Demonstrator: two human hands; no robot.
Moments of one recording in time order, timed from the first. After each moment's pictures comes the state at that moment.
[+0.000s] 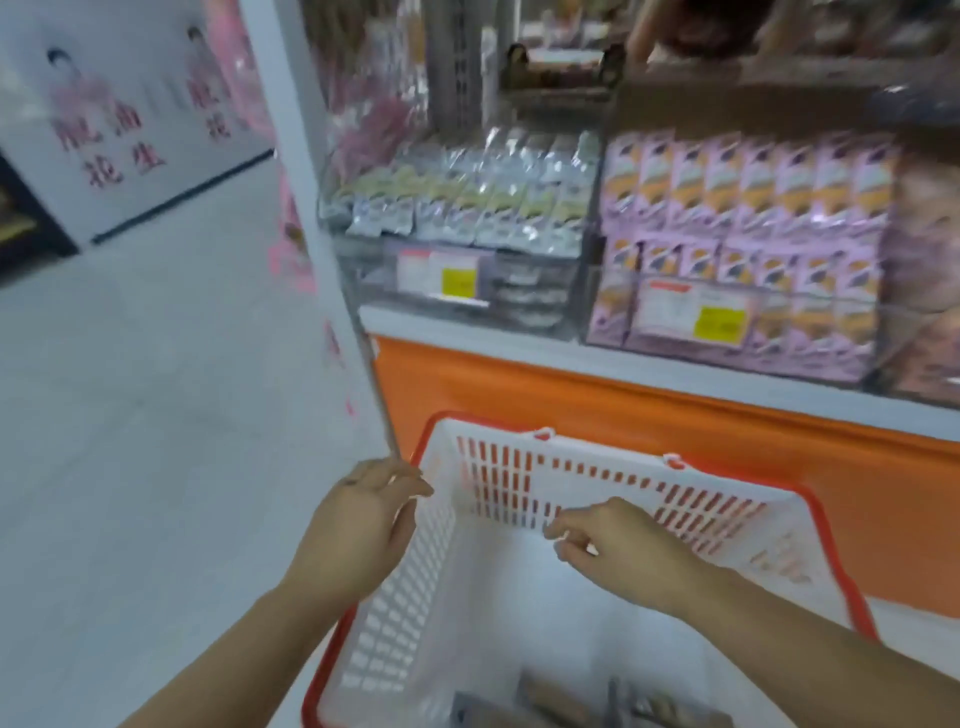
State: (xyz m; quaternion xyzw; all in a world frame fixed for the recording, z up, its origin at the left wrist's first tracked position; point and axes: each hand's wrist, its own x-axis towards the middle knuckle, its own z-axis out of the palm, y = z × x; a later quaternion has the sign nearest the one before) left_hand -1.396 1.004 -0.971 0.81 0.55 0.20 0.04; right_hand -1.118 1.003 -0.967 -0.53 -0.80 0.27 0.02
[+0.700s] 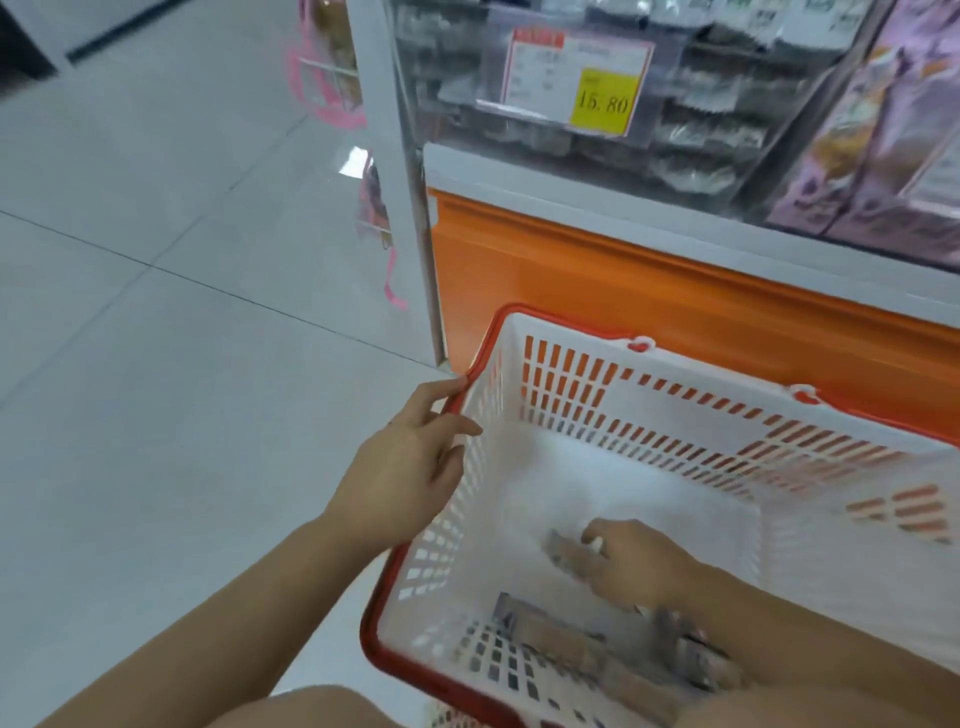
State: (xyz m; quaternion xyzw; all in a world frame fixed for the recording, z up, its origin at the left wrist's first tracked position) left_hand -1.420 1.002 -1.009 0.76 0.58 0.18 0.22; right_hand -1.161 0.989 -1.083 -0.56 -0.68 0.40 -0.23
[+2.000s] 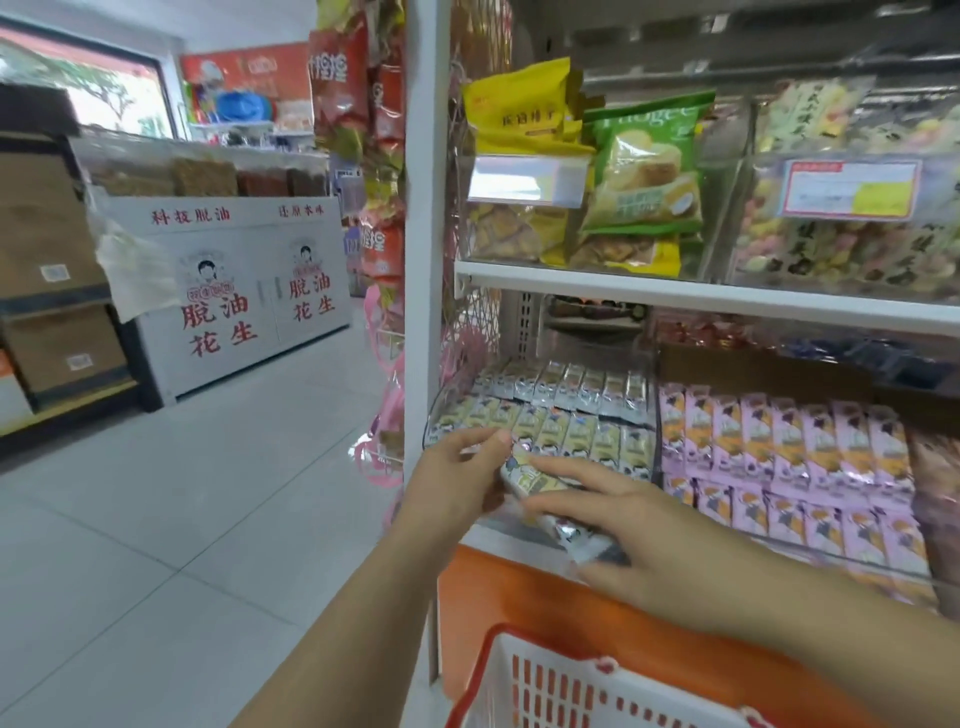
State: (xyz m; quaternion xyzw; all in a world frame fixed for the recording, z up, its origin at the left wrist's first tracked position) left_hand -1.372 1.085 -0.760 0.49 0.50 0.53 0.48; right_hand -1.190 1.051 -0.736 -0.37 -0.91 0.13 0.13
